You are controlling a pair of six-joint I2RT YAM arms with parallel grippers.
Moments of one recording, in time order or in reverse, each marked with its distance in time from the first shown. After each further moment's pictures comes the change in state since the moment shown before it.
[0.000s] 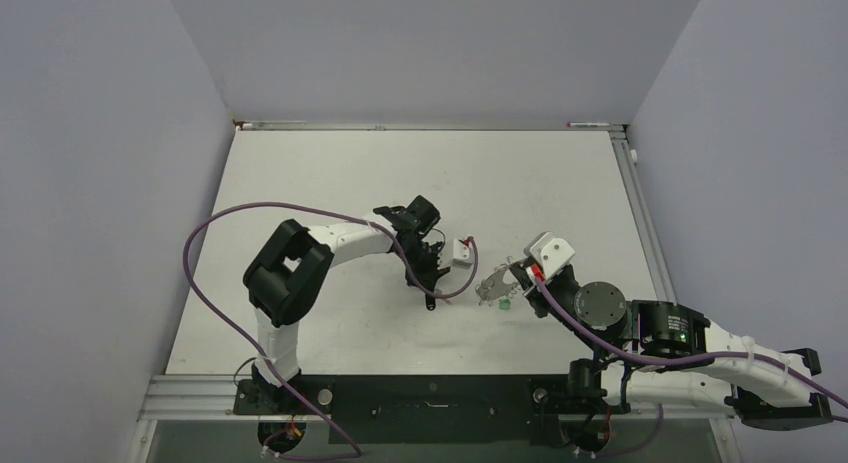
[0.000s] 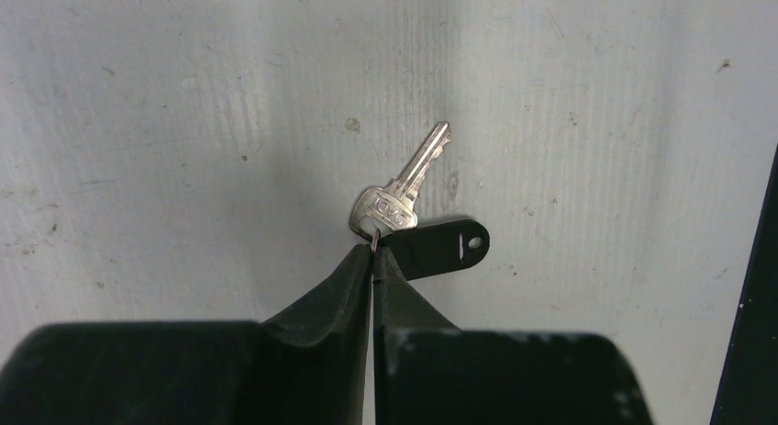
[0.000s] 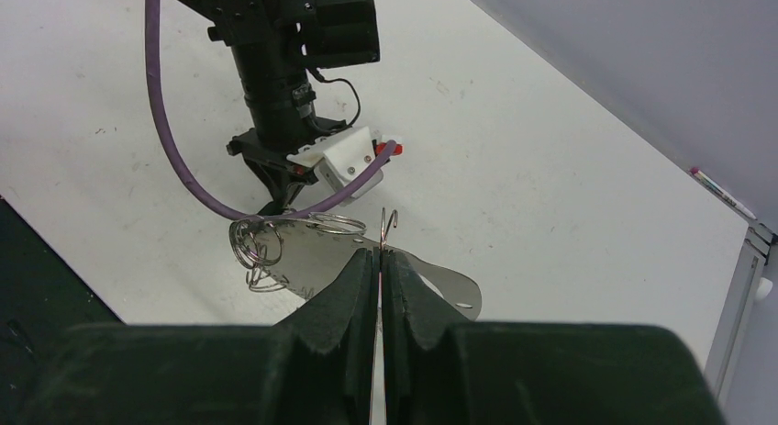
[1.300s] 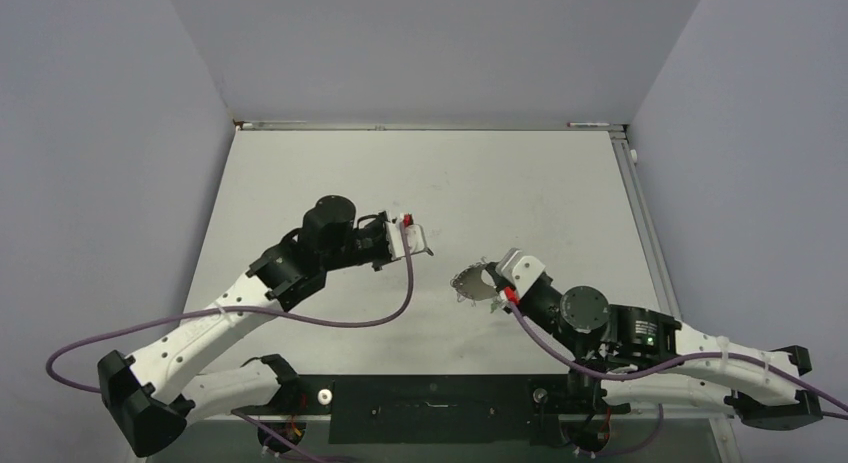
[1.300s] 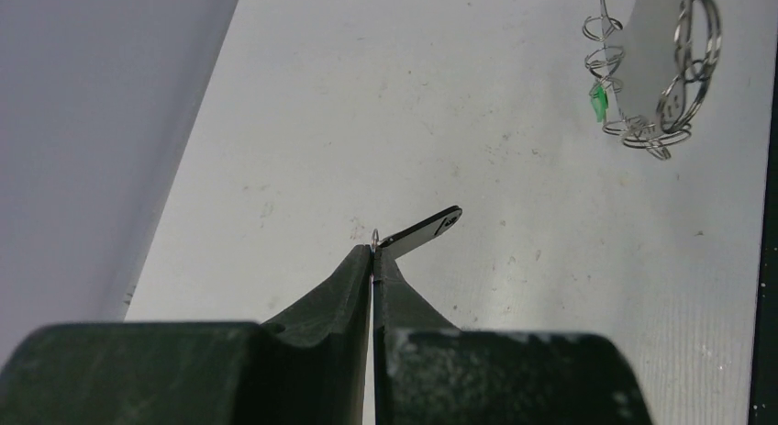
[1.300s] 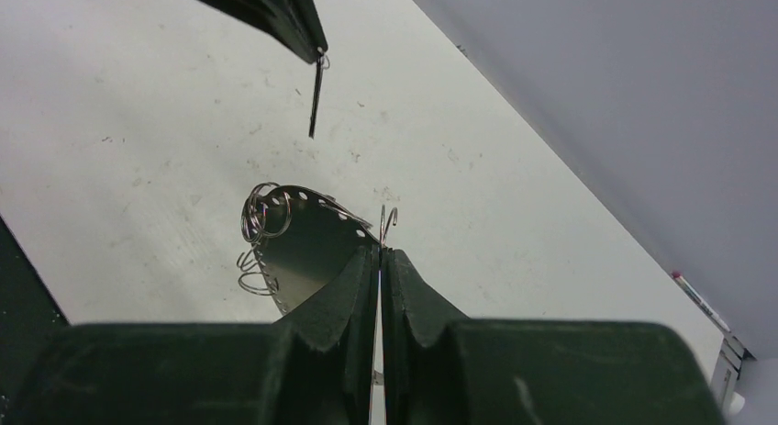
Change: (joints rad) left arm -0.045 -0.845 -0.282 0.342 -0.223 -0.172; right arm 0.000 -0.016 -0.130 0.272 -0.085 -0.227
